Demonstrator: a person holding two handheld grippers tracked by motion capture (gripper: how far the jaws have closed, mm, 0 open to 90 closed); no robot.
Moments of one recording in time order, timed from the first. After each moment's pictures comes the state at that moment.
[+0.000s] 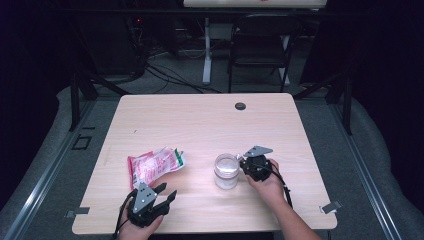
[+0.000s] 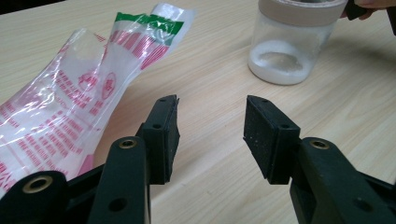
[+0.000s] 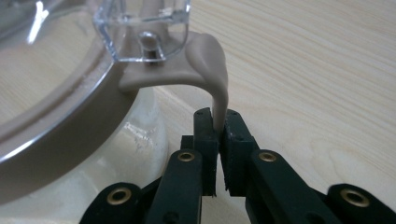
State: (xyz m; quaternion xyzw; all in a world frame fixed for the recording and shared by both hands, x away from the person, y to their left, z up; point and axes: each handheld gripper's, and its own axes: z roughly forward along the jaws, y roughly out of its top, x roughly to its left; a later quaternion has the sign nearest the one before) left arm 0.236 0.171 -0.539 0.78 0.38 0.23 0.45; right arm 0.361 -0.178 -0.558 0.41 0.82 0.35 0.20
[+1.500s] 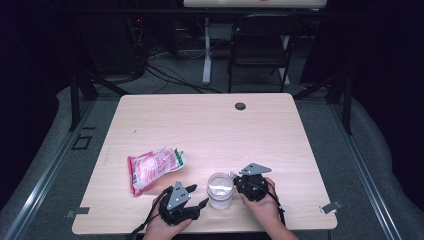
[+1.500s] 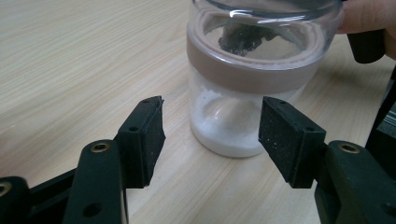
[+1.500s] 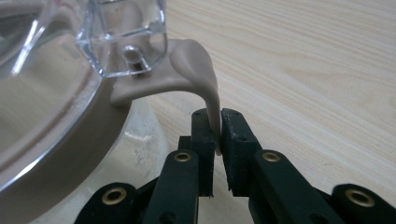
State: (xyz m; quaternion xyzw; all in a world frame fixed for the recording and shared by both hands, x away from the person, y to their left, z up) left arm 0.247 0.103 -0.549 0.82 0.30 0.16 0.46; right arm 0.305 -0.157 -0.563 0.42 0.81 0.38 0.16
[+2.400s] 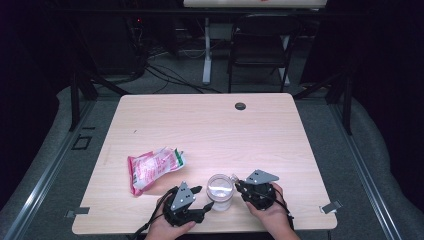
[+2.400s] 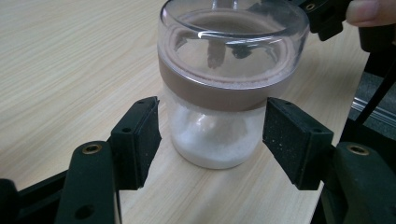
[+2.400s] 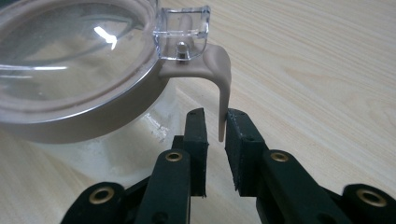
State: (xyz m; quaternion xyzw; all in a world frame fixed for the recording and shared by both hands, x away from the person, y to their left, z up) left arm 0.244 0.095 -0.543 0.83 0.27 0.14 0.46; right arm 0.277 -0.170 -0.547 0.38 0.82 0.38 0.18
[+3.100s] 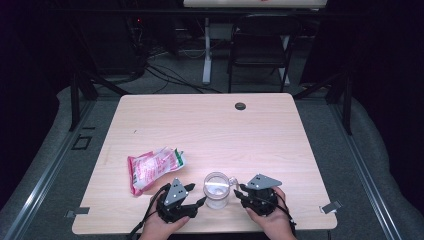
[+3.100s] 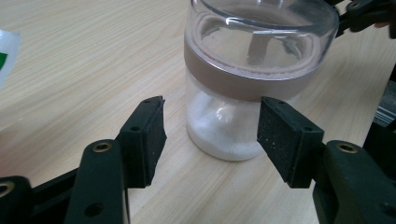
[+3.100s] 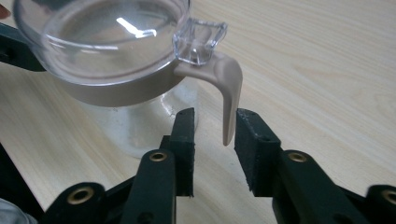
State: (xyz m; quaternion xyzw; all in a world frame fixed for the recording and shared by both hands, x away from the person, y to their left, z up) left arm 0.252 0.110 -0.542 0.83 0.31 0.15 0.45; right arm 0.260 -0.171 -0.537 0.38 0.82 0.39 0.17
